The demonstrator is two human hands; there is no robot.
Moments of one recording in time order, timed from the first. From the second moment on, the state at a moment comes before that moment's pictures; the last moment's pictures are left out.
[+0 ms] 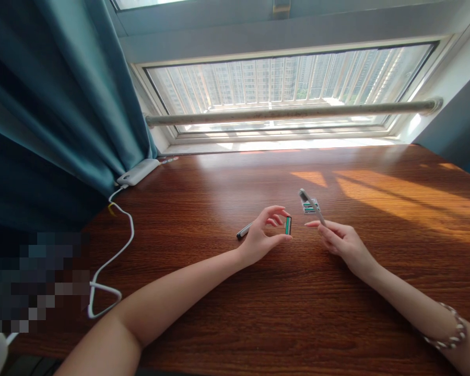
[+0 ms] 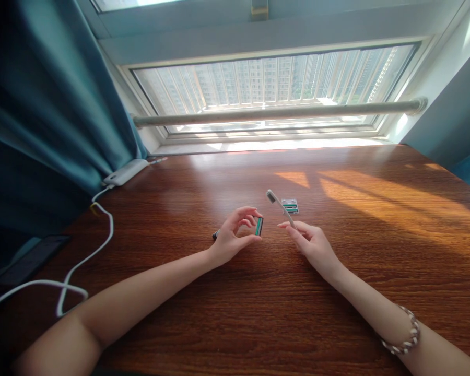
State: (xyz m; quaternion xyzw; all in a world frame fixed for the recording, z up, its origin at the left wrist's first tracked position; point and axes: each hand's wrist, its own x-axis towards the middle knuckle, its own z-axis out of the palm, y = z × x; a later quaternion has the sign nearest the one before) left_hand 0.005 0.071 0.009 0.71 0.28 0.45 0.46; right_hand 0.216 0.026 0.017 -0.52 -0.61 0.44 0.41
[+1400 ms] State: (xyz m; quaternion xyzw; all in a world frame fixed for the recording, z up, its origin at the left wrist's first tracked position) left_hand 0.007 0.069 0.020 0.61 0.33 0.37 0.61; right_hand 0.245 0.034 0.015 -0.47 -0.82 0.06 0.32
